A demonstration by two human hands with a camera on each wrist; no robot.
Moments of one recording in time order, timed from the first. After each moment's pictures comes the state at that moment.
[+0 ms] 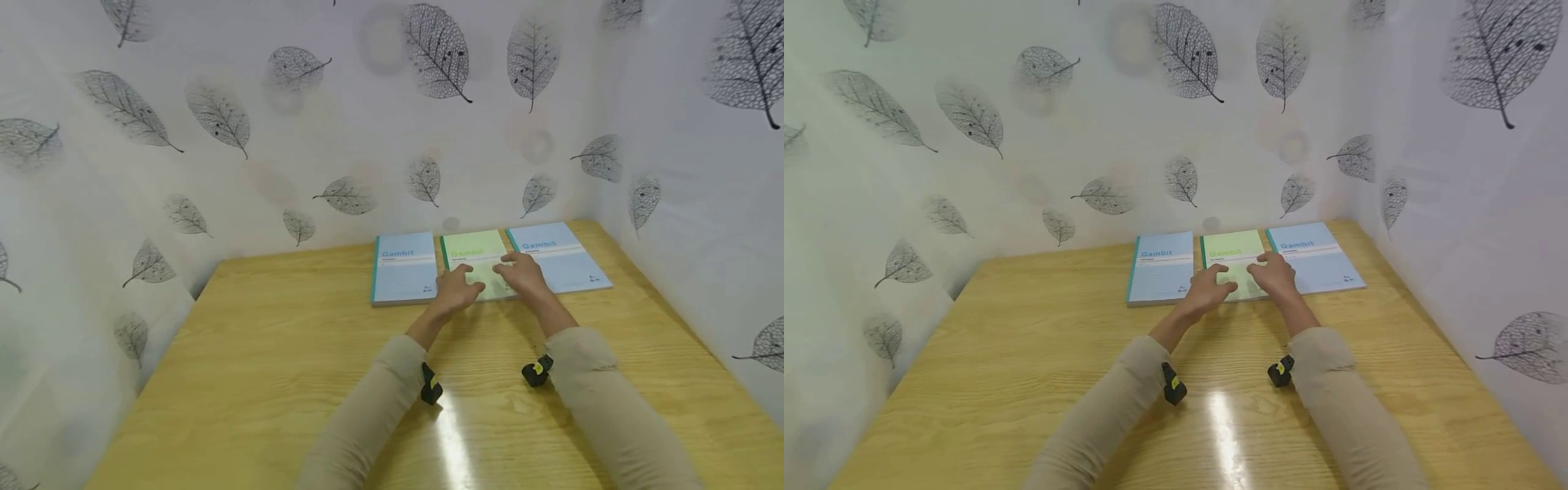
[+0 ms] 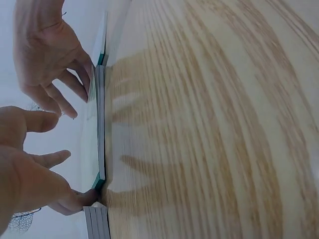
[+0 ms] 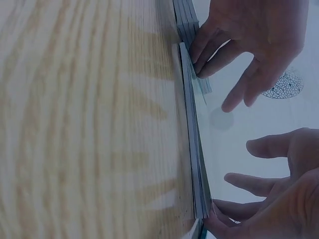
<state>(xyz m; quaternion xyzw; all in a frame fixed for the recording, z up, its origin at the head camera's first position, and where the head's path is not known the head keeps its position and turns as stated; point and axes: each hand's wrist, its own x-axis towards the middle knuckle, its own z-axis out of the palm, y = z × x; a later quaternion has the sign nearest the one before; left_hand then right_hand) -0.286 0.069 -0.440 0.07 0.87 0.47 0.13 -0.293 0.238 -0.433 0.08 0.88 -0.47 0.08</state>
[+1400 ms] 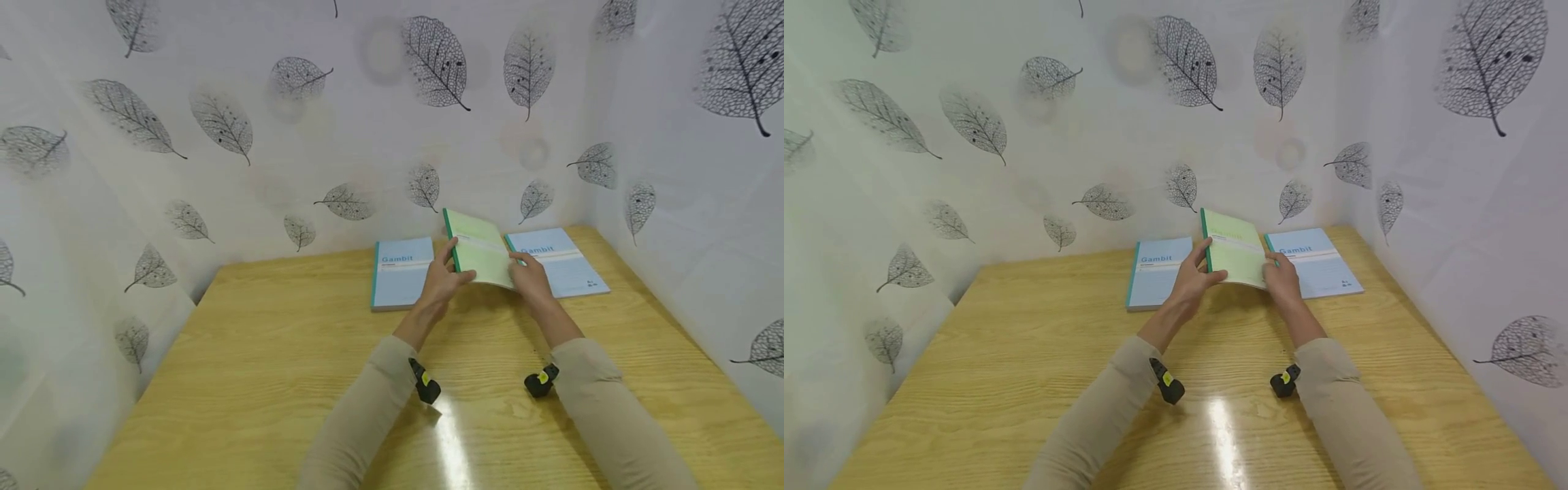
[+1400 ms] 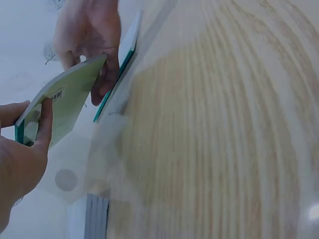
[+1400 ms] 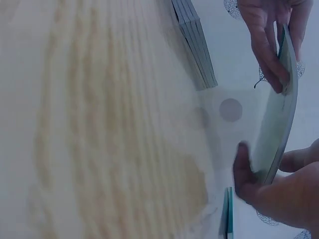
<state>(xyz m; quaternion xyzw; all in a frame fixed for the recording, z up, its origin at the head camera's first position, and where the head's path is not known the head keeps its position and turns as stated) -0.303 0.055 -0.430 0.08 0.66 0.74 0.09 -0.289 0.246 -0.444 0.12 0.79 -0.60 0.01</state>
